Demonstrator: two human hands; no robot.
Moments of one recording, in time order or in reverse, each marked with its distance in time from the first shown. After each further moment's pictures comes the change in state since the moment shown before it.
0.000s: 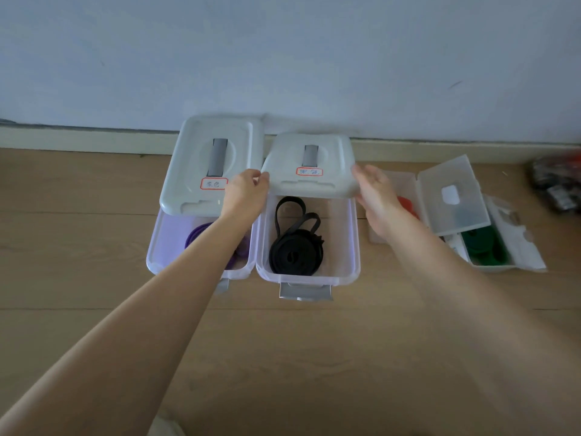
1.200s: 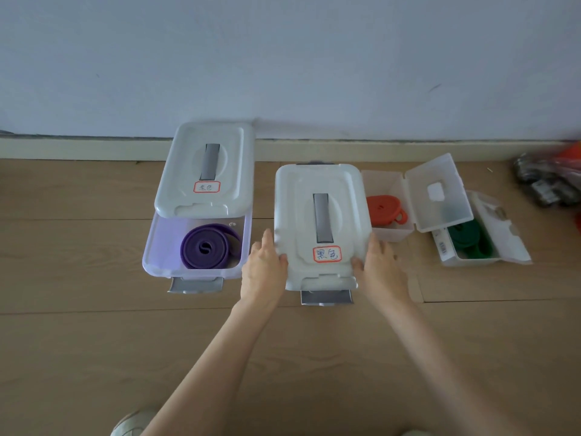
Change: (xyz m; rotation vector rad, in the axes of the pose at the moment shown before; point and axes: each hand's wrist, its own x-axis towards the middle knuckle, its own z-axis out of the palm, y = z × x) left_hand -0.095 -0.038 0.046 0.354 -0.130 0.090; right_hand -0.081 0.080 -0.040 -1.012 0.071 -0.159
